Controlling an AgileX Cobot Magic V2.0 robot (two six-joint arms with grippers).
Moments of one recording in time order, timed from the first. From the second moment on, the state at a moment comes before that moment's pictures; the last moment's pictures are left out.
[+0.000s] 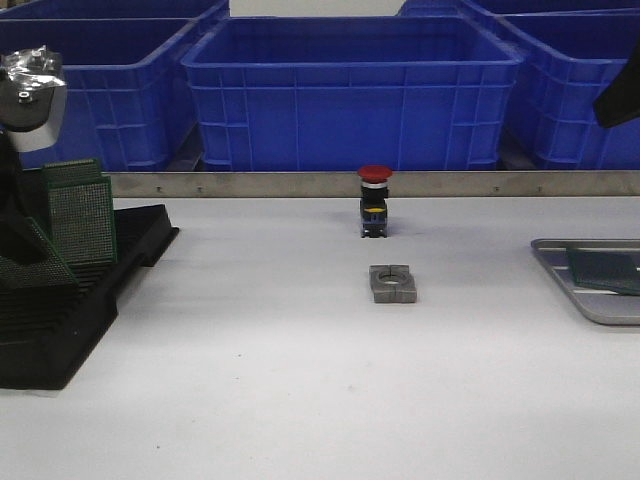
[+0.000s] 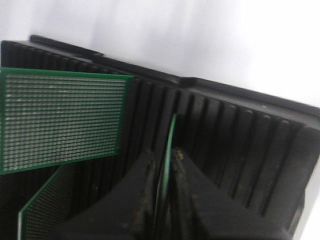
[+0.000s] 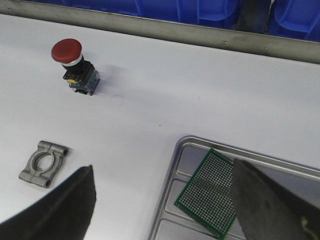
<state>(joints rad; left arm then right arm) -0.16 1.59 -0.90 -0.33 0.45 1.49 -0.16 1.39 -0.81 1.18 0.40 -1.33</state>
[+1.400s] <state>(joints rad) -0.45 1.41 -0.99 -0.84 0.78 1.53 0.32 1.28 -0.81 1.16 0.69 -1.72</state>
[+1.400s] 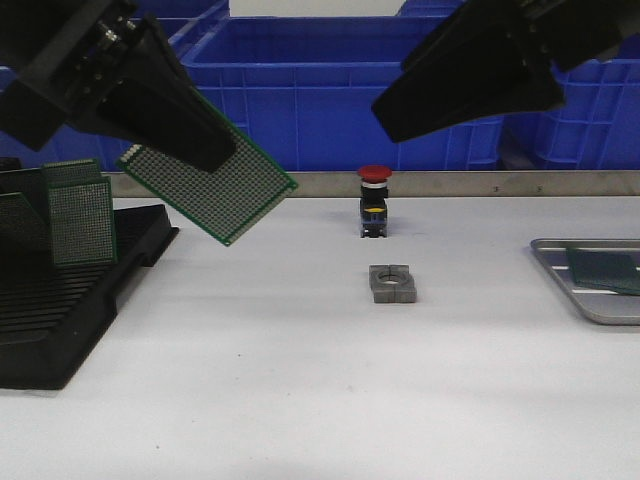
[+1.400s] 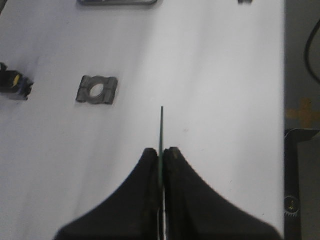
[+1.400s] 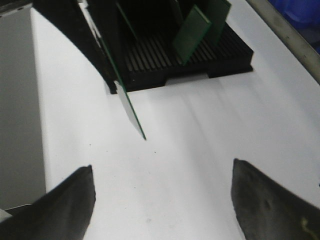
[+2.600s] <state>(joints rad) -0.45 1.41 -0.99 -1.07 0.91 1.67 0.47 1.37 -0.81 1.23 0.65 -1.77</state>
